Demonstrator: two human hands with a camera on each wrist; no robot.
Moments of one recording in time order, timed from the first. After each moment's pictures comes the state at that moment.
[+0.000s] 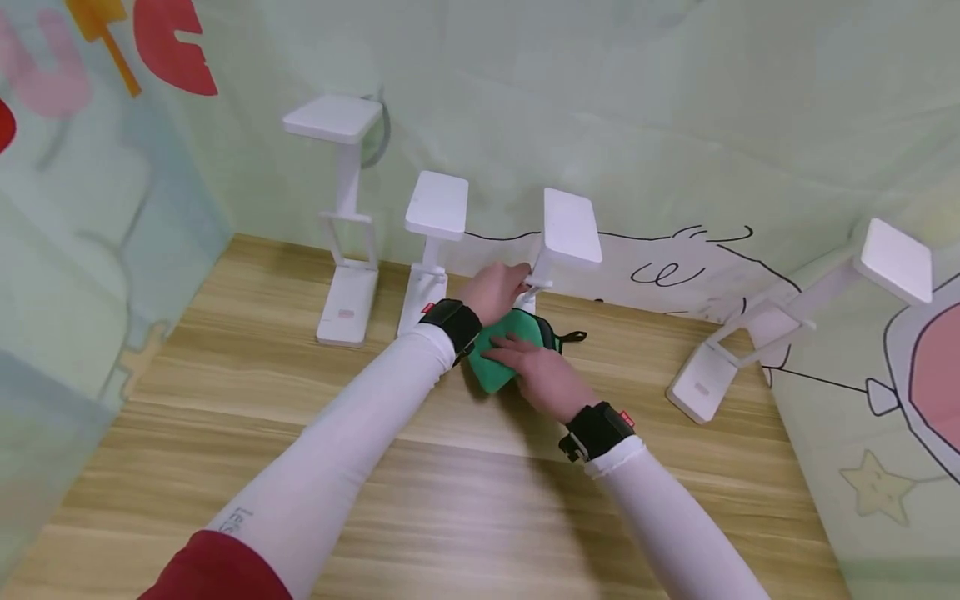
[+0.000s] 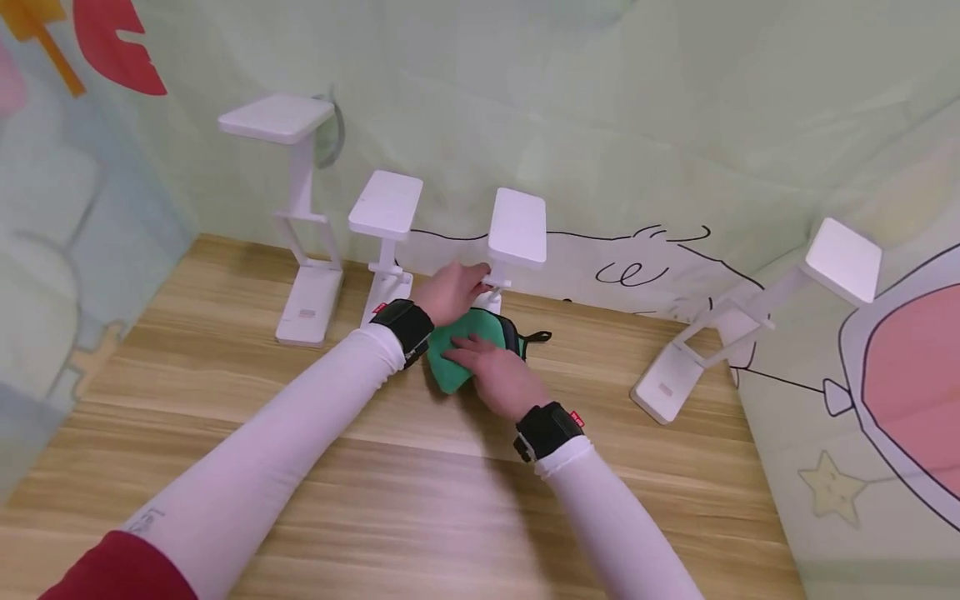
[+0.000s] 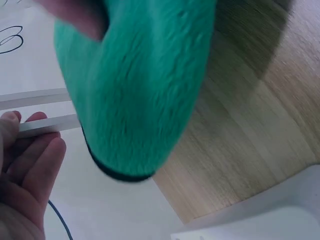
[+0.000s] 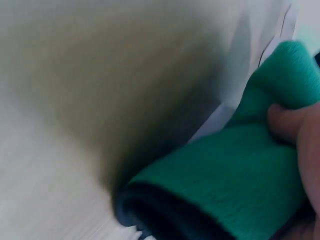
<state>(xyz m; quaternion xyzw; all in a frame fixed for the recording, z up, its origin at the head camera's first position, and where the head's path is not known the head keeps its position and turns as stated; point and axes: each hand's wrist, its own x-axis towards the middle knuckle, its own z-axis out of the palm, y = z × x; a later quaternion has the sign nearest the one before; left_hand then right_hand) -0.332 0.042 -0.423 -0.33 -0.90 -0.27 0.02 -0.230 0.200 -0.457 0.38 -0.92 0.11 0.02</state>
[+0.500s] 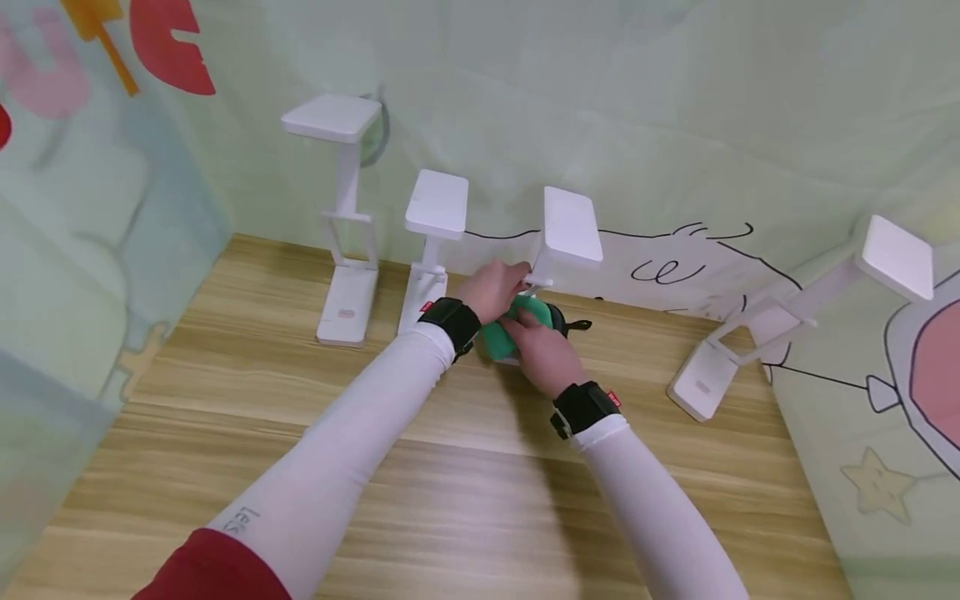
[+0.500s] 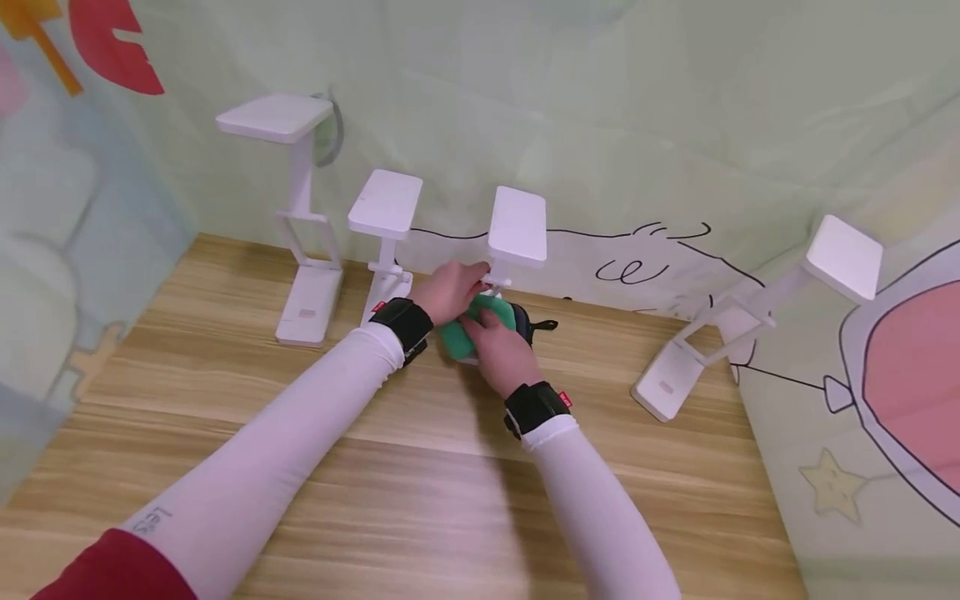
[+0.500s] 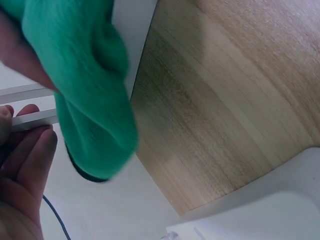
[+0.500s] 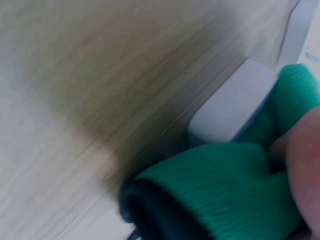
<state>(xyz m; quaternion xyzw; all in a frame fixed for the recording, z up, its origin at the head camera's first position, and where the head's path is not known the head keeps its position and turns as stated) -0.336 0.040 -0.425 -0.33 -0.90 -0.28 -0.01 -0.258 0.194 -0.461 0.30 -0.95 0.06 0.08</state>
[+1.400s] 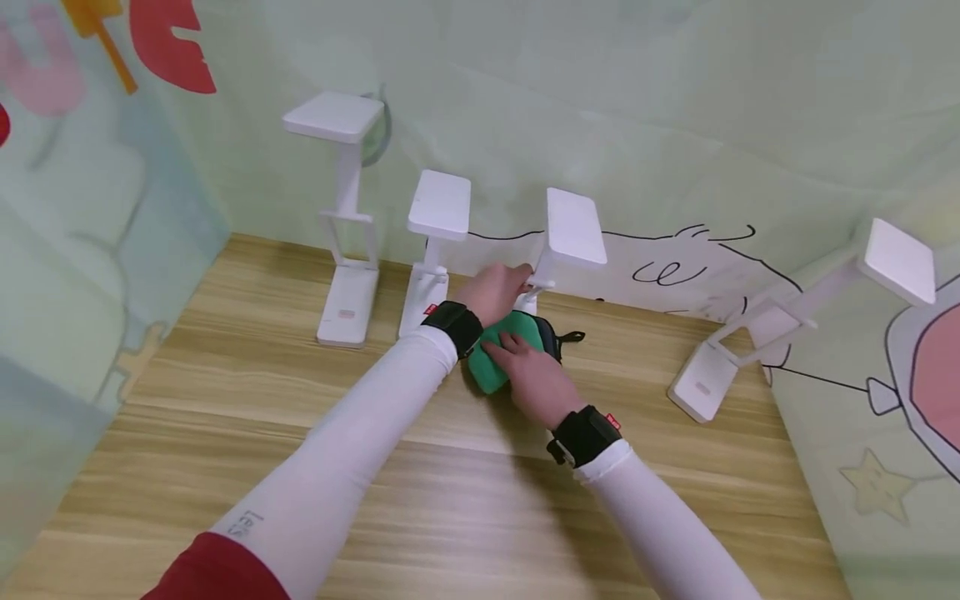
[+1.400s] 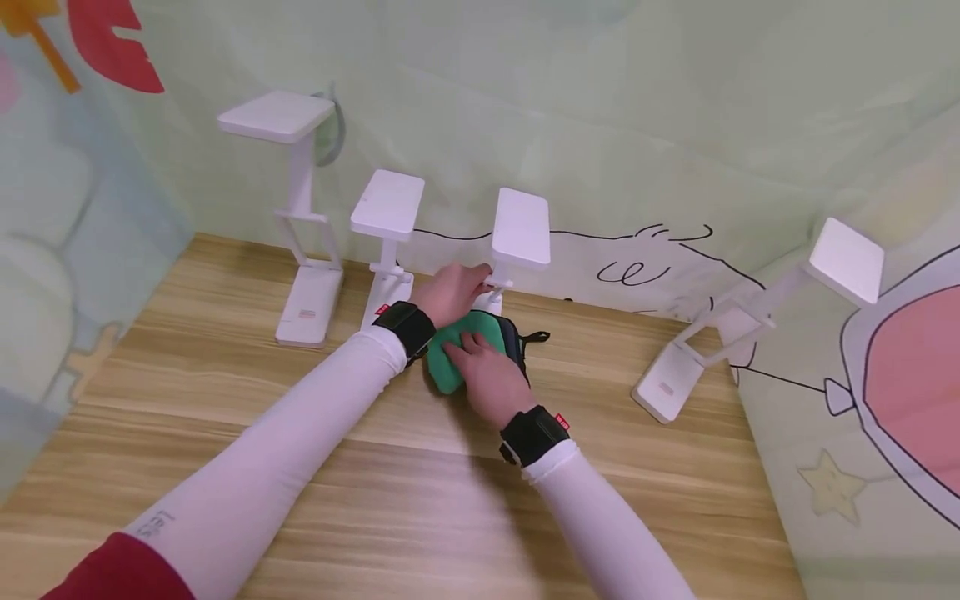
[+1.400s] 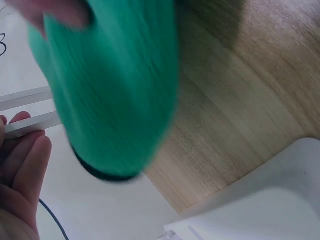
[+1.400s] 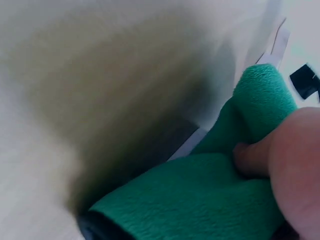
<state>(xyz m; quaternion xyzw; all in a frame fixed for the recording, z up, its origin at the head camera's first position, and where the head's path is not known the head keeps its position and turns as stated) -0.334 0.039 -0.427 -0.32 -0.92 -0.24 0.01 -0.223 0.178 -0.455 0.32 -0.95 0.05 0.03</state>
